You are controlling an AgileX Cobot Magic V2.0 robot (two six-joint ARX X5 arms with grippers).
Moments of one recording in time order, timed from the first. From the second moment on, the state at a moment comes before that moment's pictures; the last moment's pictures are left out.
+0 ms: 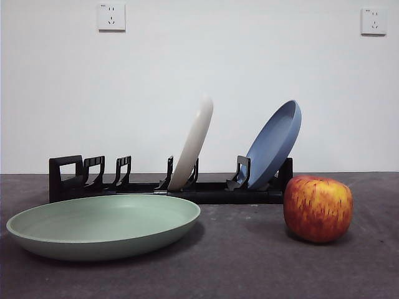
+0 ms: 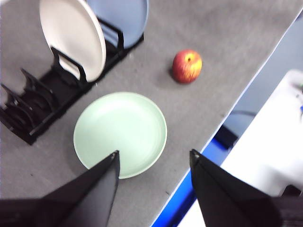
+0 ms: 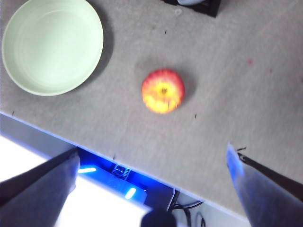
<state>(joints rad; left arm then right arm) -0.85 0.77 1.43 -1.32 -0.04 -0.01 0.48 1.05 1.38 -1.35 -0.07 0.08</state>
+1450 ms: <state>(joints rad) -0.85 0.27 0.91 -1.32 -0.16 -0.41 0.48 1.47 0.90 -0.62 -0.11 0.16</state>
